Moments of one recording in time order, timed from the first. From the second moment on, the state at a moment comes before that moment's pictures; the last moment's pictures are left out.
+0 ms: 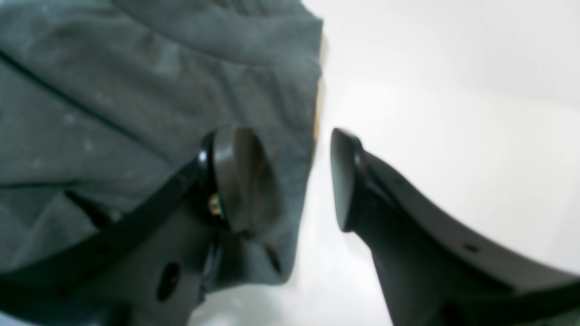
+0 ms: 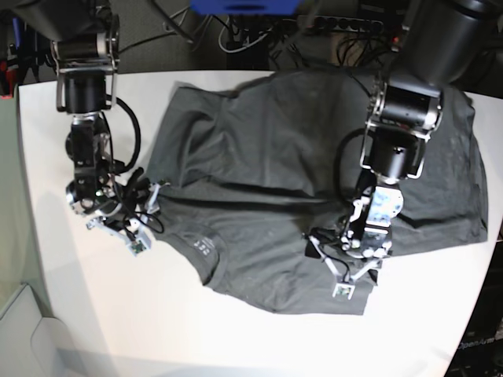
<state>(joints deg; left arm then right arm) -35.2 -6.6 12.2 38.3 -3.9 -3.7 33.6 16.2 10.4 2.4 67.5 -3.8 32.0 -42.3</state>
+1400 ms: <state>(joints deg) -42.9 -6.3 21.0 38.2 3.3 -4.1 29.1 14.2 8.3 -8.2 68.4 -1.4 31.8 -38.5</state>
